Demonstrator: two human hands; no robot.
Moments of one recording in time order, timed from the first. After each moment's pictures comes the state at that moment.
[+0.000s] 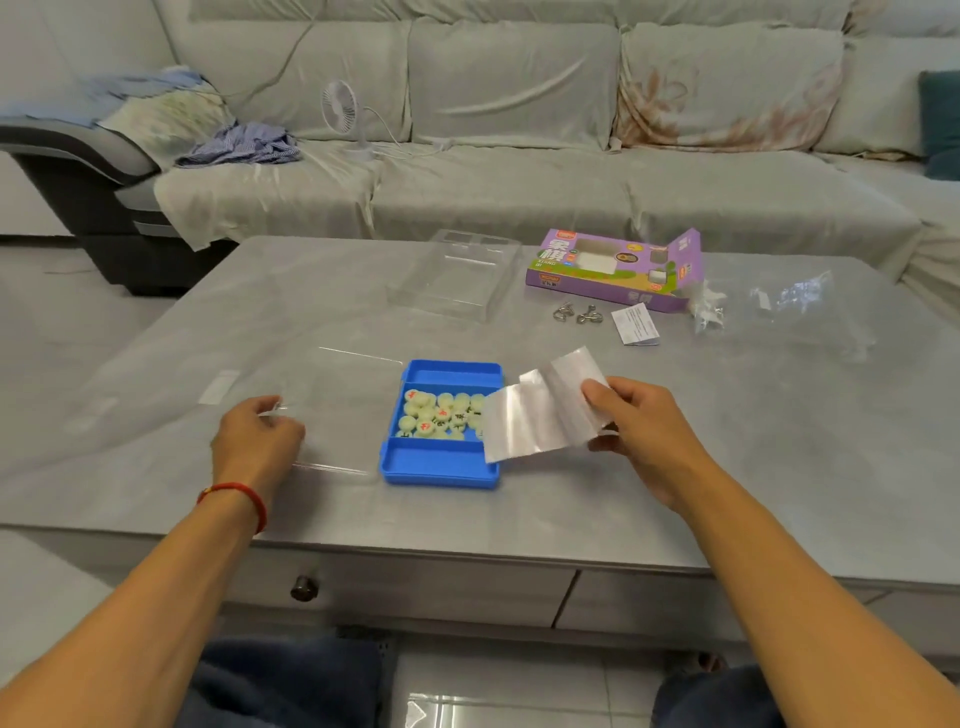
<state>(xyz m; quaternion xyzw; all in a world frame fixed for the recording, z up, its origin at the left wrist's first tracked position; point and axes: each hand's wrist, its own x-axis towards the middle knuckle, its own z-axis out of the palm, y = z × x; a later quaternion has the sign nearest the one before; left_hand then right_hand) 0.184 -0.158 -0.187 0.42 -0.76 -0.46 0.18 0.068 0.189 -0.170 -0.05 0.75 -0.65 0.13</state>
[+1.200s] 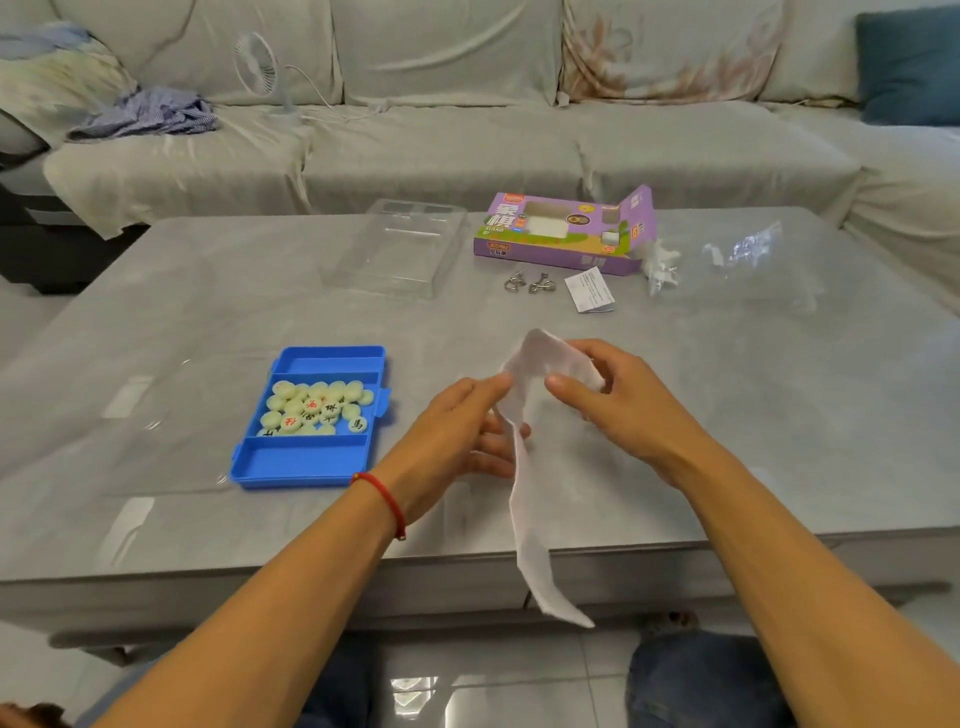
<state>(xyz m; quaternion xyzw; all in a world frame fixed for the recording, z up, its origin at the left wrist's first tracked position) 0.124 0.028 -0.166 0.11 -0.69 -0.71 -0.13 0.062 0.217 -0.166 -0.13 0.85 -0.50 0.07</state>
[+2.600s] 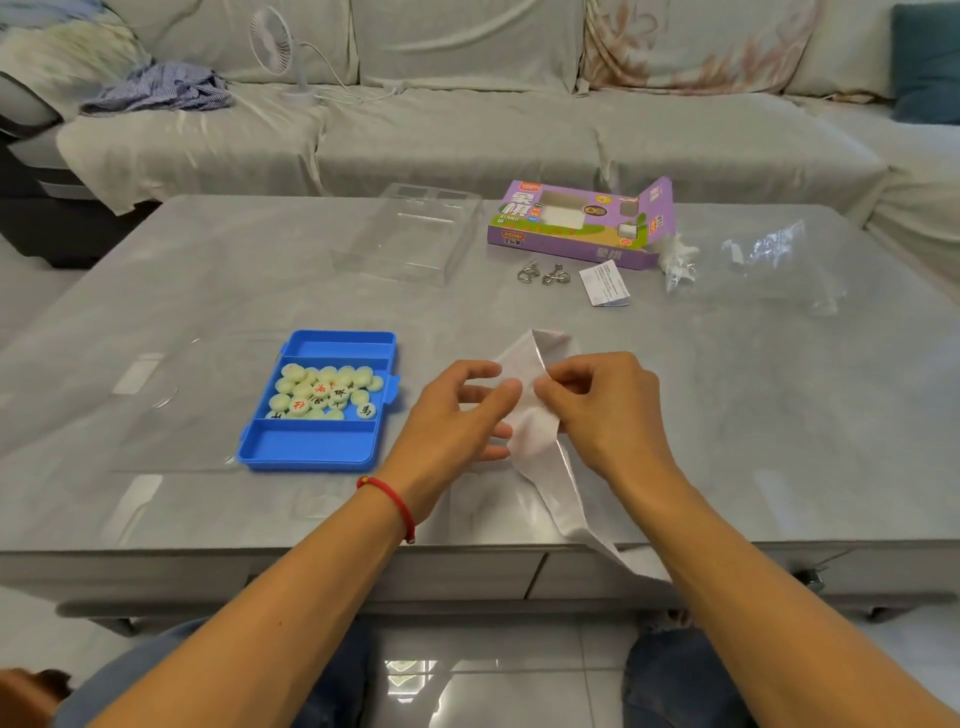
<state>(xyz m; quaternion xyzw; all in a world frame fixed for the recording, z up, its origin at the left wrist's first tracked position) 0.135 0.026 -0.169 0.13 -0.73 -0.67 0.00 0.092 0.175 -0.159 -0.08 0.88 -0.47 -0.04</state>
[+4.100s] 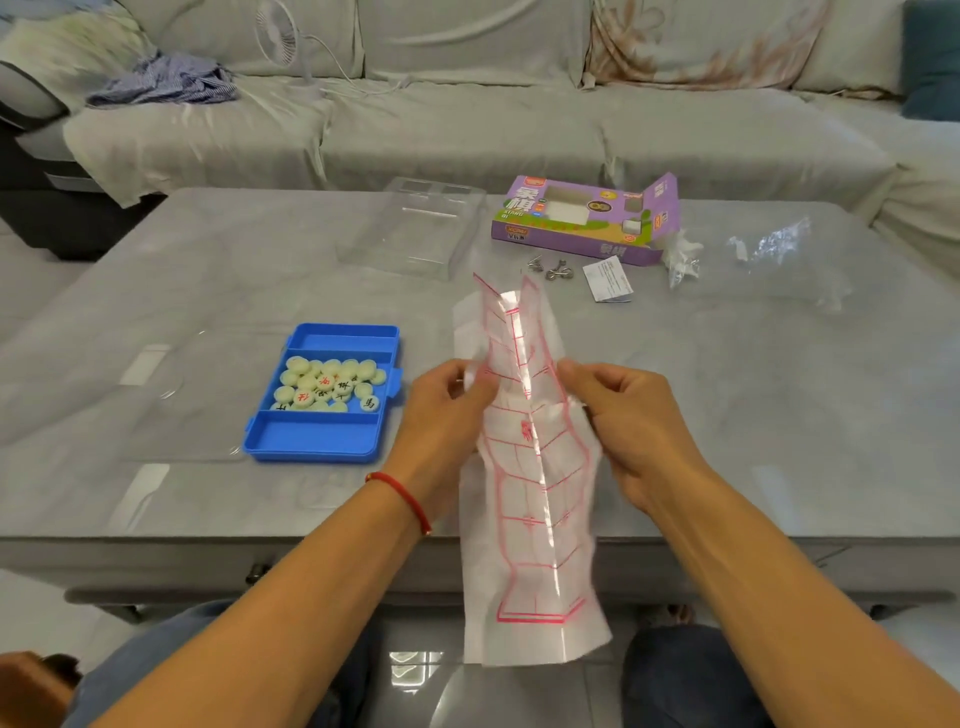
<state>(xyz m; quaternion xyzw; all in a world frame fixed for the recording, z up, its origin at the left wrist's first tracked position) 0.140 0.034 -0.161 0.21 -0.64 -0.74 0.03 0.096 0.187 -0.157 0.05 0.71 -0.69 0.11</state>
